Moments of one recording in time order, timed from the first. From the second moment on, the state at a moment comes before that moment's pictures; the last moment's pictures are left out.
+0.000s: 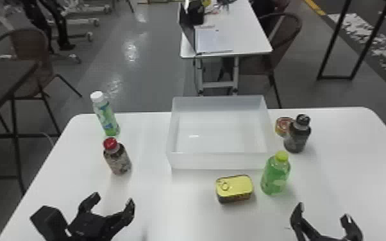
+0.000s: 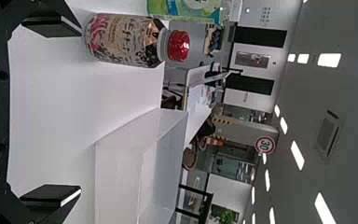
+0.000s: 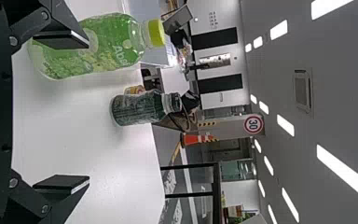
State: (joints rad) left arm 0.49 0.00 0.27 -1.77 0.22 -0.05 -0.50; right arm 0.49 -0.08 0.21 -1.60 -0.12 -0.46 -0.30
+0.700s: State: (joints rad) left arm 0.49 0.00 0.27 -1.77 0.21 -0.05 -0.50; right arm 0.49 -0.08 0.21 -1.60 -0.12 -0.46 -0.30
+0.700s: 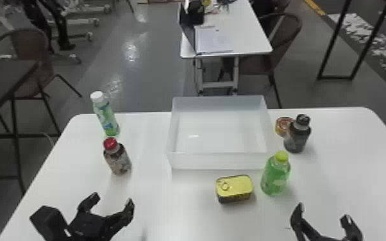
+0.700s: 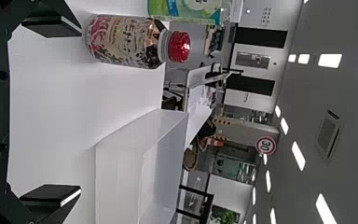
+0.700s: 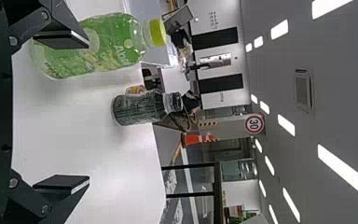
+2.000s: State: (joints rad) left arm 0.18 0.06 0.38 -1.48 0.06 0.00 -0.56; right arm 0.48 -0.07 0.22 -1.58 -0.14 -0.46 -0.28
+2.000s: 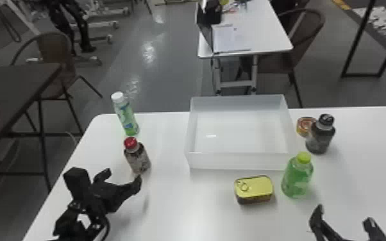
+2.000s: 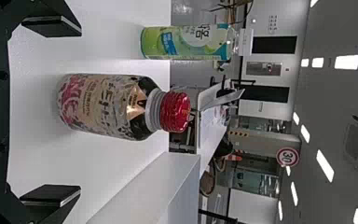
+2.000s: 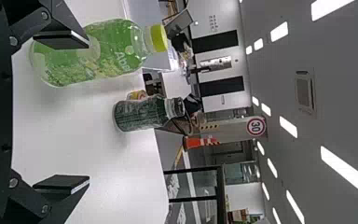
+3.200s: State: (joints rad) left arm -0.17 0.16 0.34 -1.04 -0.13 -0.07 -0.76; right arm 0.47 -0.07 0.22 -1.57 -0.15 -0.46 -0.27
